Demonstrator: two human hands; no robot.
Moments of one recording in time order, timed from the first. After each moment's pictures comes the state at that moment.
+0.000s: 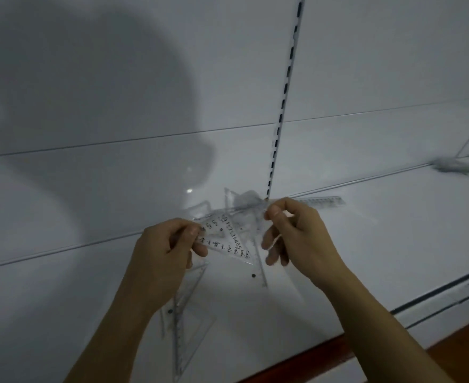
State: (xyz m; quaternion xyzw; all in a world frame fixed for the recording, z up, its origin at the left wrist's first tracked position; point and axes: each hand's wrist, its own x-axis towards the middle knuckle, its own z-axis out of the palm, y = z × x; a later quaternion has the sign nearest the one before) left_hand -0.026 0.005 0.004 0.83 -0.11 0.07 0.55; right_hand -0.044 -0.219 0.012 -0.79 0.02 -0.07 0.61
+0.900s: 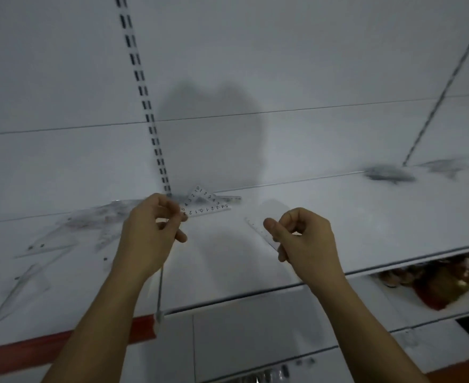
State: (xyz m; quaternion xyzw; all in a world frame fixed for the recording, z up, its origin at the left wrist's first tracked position) left_hand -0.071 -0.243 0.005 0.84 0.02 0.13 0.53; right_hand -0.102 -0.491 -0.007 -0.79 0.05 -0.13 0.59
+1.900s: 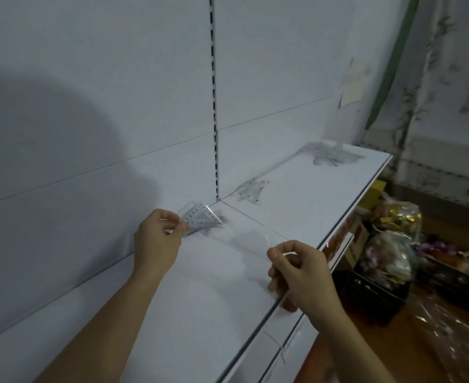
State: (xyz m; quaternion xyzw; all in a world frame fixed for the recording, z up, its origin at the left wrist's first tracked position) left_hand 0.123 -0.682 -0.029 0.81 -0.18 0.03 0.56; right_hand -0.098 -0.824 -0.014 -0.70 0.30 -0.25 0.60
